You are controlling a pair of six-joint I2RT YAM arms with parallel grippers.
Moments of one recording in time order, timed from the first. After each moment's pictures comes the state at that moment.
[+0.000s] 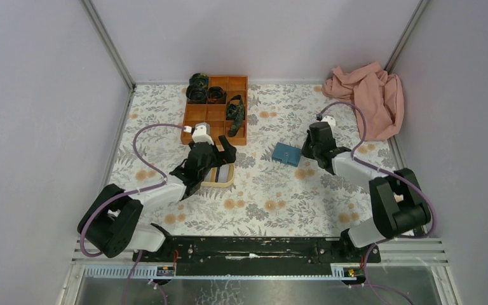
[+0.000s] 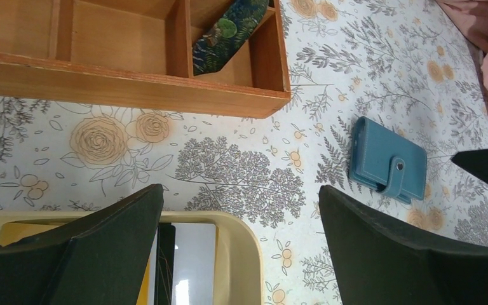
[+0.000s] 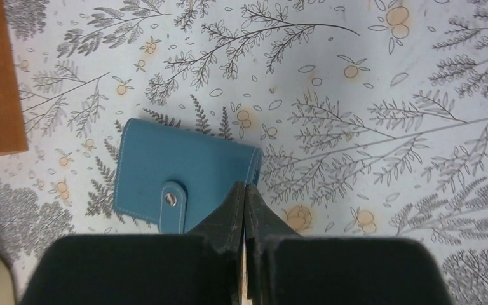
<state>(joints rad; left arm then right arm) -0.57 1.36 0.53 0.42 -0.26 -0.61 0.34 1.47 0.75 -0.02 0.19 0.53</state>
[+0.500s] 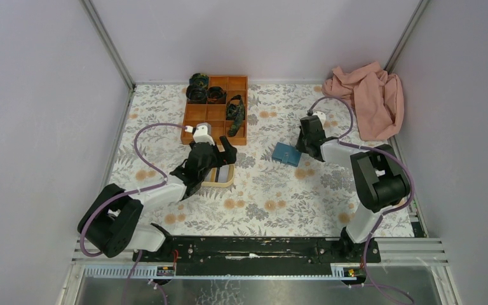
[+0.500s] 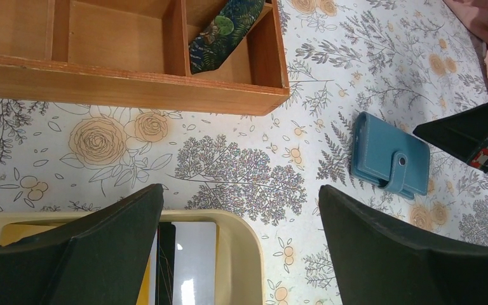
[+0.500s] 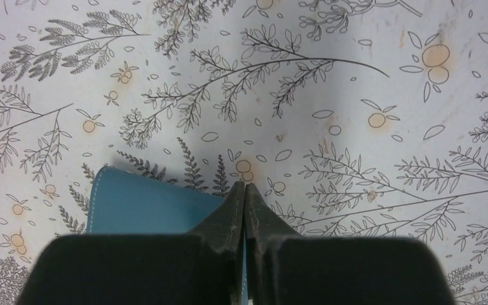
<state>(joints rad) -0.57 1.36 0.53 0.42 -0.24 -0.59 0.34 1.75 0.92 0.02 0.22 0.48</state>
